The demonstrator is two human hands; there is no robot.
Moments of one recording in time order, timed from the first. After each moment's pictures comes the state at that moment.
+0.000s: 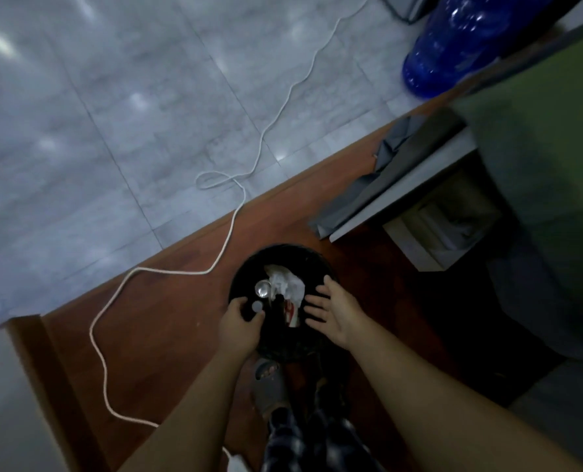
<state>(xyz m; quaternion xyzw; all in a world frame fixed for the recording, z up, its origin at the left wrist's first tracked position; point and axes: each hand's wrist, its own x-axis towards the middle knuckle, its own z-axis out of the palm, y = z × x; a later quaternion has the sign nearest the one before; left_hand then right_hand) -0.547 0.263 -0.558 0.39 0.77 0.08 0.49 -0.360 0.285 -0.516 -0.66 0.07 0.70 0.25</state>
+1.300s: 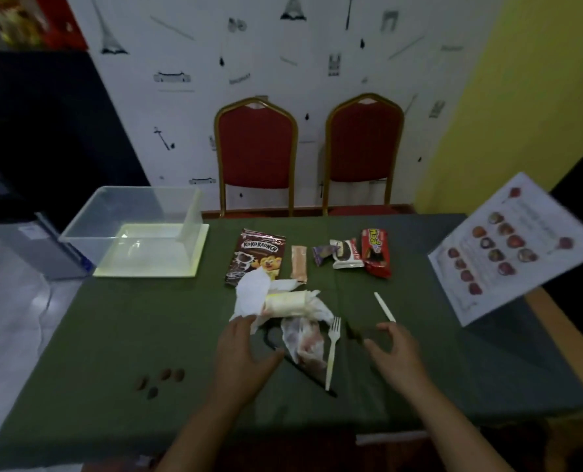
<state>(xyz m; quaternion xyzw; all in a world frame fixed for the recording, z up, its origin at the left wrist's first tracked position) -0.089 0.114 -0.116 0.90 0.21 0.05 0.37 0.017 -0.144 -0.128 -0.92 -0.01 0.08 0.38</state>
